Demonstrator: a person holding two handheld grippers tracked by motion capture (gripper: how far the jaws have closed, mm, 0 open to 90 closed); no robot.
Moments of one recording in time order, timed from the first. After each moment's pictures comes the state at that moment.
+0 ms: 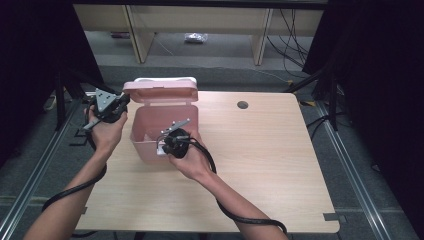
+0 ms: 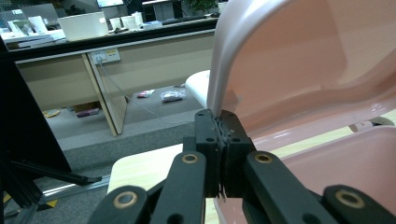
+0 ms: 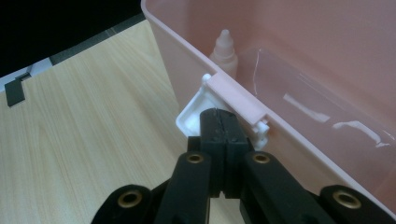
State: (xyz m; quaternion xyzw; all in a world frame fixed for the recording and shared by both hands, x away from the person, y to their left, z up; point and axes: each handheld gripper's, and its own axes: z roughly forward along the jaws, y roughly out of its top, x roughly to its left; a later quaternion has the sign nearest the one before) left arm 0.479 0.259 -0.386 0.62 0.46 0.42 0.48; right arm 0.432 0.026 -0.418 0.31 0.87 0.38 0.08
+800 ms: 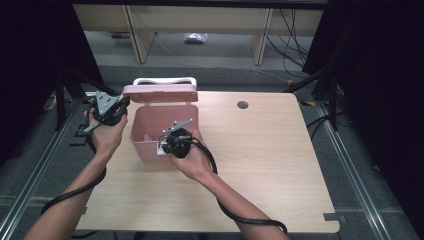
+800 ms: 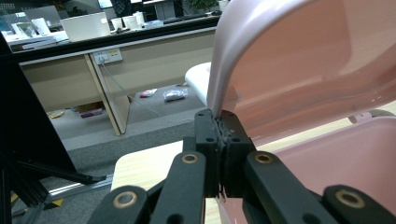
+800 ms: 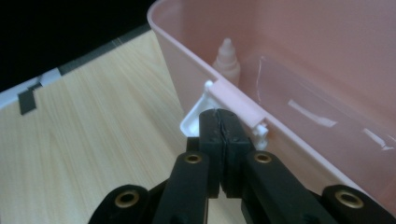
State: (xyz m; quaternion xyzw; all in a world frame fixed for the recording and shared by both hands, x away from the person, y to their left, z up) left arm 0.473 0.258 -0.389 0.63 0.45 0.43 0.47; right arm 0.429 0.021 -0.415 0.32 0.86 0.40 0.07
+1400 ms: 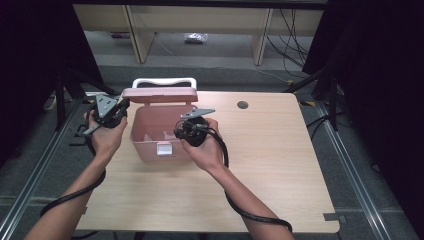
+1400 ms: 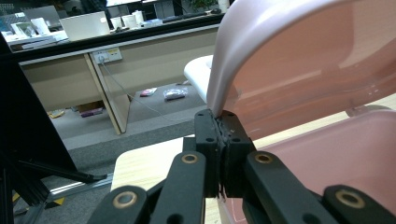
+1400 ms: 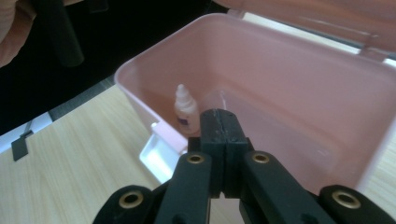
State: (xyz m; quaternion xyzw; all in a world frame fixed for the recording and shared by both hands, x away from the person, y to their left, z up) left arm 0.468 0.258 -0.392 0.63 0.45 0.43 0.47; right arm 0.443 -0.019 -0.384 0.35 0.81 0.46 0.10
